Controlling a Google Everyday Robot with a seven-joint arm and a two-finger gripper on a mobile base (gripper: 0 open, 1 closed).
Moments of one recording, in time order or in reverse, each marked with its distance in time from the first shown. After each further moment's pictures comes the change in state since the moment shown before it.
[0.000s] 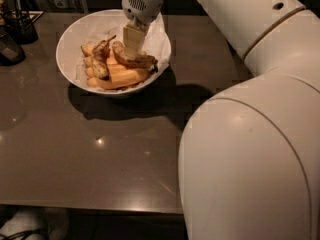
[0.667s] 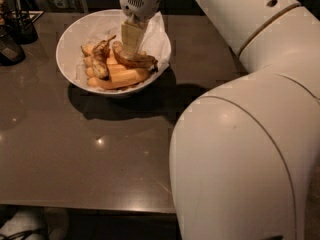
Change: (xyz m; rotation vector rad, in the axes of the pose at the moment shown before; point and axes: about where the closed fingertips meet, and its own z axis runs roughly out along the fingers) arm -0.003 -0.004 -0.005 0.015 0.010 0.005
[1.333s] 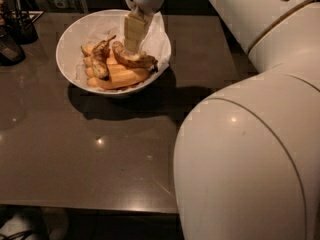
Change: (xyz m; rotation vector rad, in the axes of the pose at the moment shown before) arm 0.007 0.002 -0.021 0.015 -0.018 0.020
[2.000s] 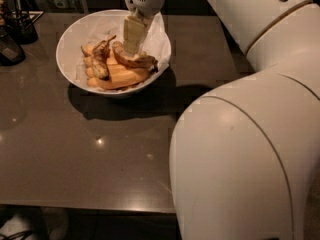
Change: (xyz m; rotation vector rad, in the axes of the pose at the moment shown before) arm -0.002 0.003 0.009 -0.045 -0.009 0.021
